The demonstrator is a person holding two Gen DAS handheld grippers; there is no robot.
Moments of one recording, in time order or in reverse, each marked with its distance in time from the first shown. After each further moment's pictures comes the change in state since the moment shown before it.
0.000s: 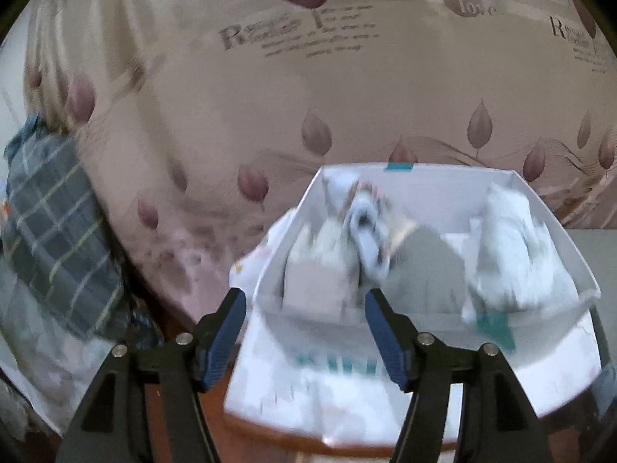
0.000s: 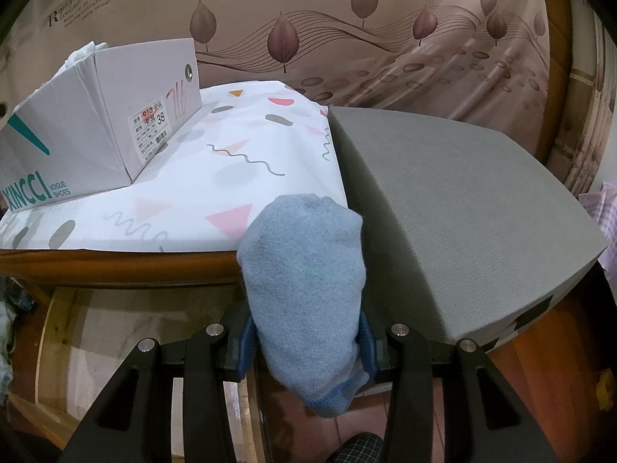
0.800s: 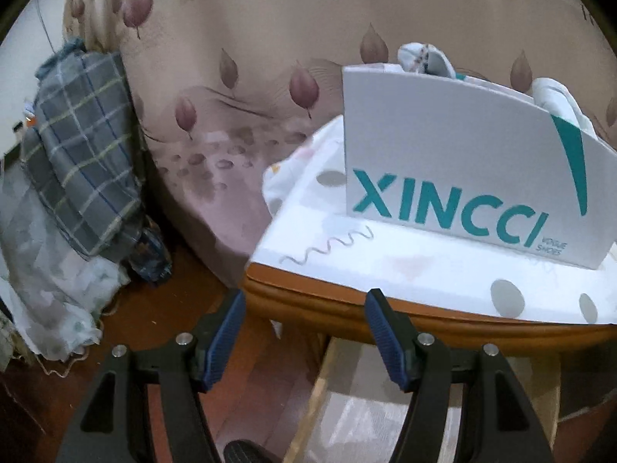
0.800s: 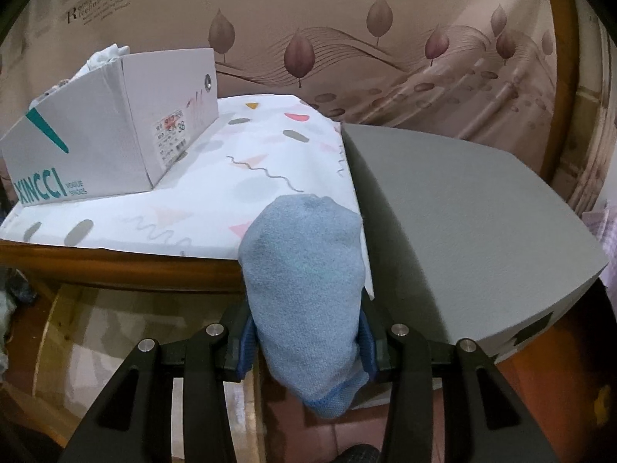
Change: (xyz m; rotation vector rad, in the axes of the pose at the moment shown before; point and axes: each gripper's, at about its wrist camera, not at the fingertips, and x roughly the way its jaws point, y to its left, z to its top) left arm 0.018 0.037 -0.126 -0.127 0.122 0.047; right arm -0.009 0.014 0.004 -0.047 -0.044 0.019
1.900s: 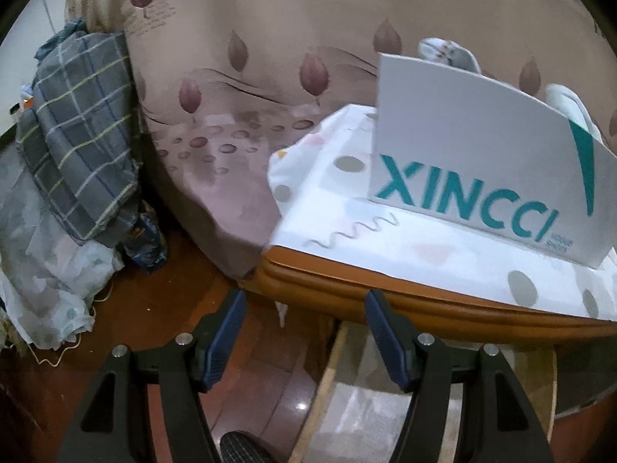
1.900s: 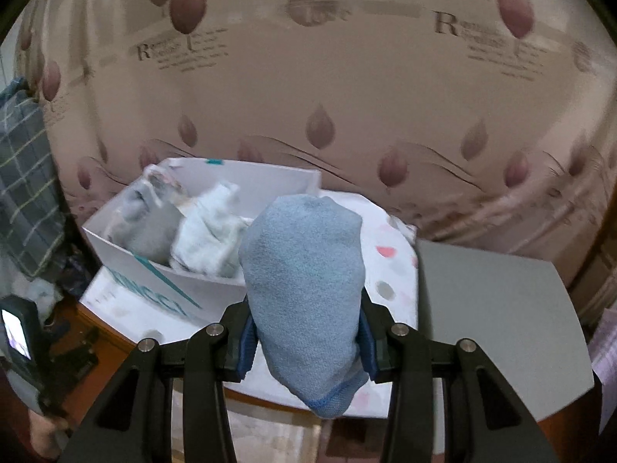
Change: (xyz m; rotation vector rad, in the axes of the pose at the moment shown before) left arm 0.004 0.024 -0.002 -0.034 0.026 0.006; right arm -0.087 0.088 0.170 -0.183 -0.062 0.216
